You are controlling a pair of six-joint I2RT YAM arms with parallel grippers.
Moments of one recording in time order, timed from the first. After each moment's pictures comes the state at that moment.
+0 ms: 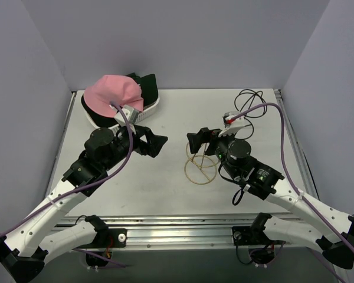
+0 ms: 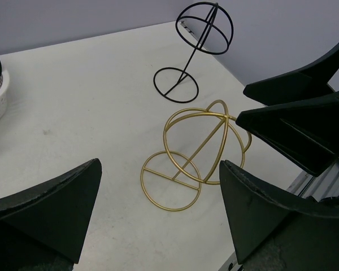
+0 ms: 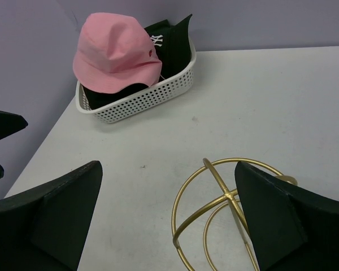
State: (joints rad) left arm -0.70 0.93 1.02 -0.17 0.03 -0.32; right arm 0.88 0.94 0.87 -0.02 0.45 0.40
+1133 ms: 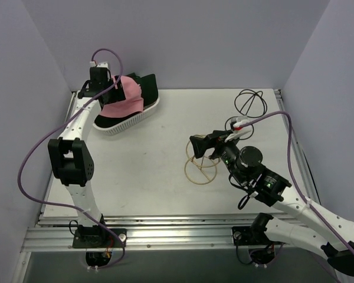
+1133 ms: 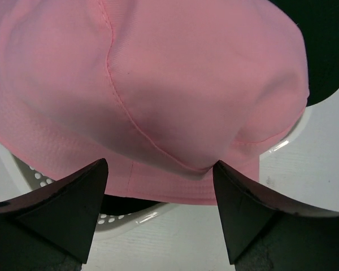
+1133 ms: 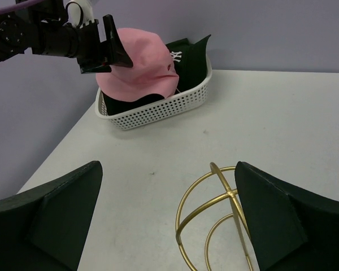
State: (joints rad) left arm -0.09 1.94 1.84 -0.51 -0.10 -0.27; right arm 0.88 0.82 0.79 0.06 0.40 0.33
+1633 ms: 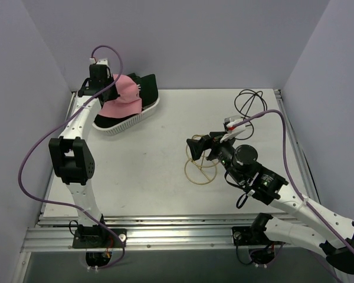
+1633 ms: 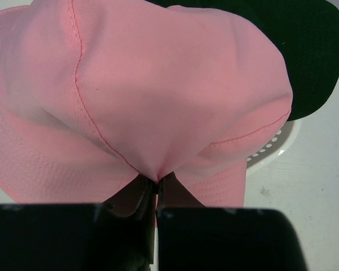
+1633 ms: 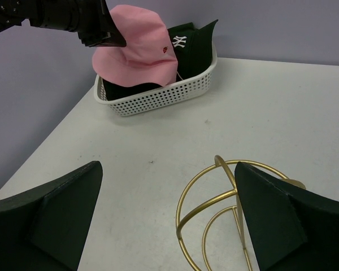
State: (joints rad) left arm -0.08 2.00 1.90 -0.50 -0.09 -0.26; right arm 0.88 0.87 0.80 0.03 0.35 0.31
